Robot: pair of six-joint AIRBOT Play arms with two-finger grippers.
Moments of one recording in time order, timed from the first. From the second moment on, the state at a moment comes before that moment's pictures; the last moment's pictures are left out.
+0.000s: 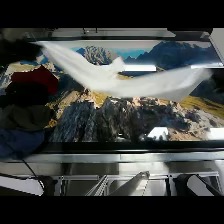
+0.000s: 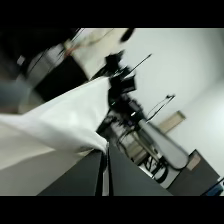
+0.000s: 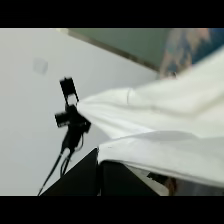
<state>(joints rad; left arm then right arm) 0.32 -1.67 1.70 -0.28 -1.83 -0.86 -0.67 -1.05 0.97 0.21 1.61 0.93</state>
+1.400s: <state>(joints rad) 0.11 -1.55 1.35 0.49 -1.09 -0.97 -0.58 -1.34 0.97 -0.26 1.04 0.82</state>
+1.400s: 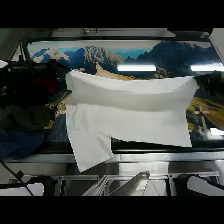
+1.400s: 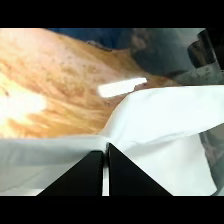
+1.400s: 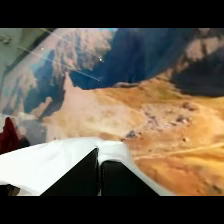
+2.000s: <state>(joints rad) 0.08 -1.95 1.64 0.54 -1.06 -0.97 -0.58 -1.93 1.23 0.07 1.14 0.60</state>
